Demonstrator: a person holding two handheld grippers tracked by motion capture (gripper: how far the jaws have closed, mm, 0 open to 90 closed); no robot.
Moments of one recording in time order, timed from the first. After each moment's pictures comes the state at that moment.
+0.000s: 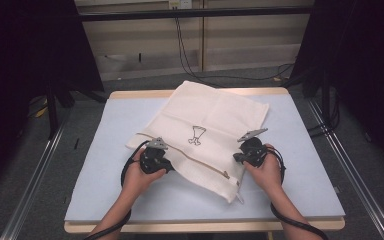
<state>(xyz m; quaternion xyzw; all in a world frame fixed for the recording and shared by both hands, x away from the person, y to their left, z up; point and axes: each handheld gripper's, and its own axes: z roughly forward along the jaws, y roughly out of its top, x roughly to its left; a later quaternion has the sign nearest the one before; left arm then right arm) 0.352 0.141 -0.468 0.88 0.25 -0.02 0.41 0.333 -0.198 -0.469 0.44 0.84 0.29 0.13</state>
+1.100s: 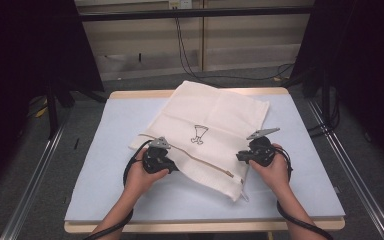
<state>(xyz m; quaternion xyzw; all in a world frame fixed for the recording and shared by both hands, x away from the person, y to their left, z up) 0.351 0.135 -0.466 0.88 0.25 -0.02 0.41 0.330 -0.217 -0.469 0.45 0.82 0.34 0.11</state>
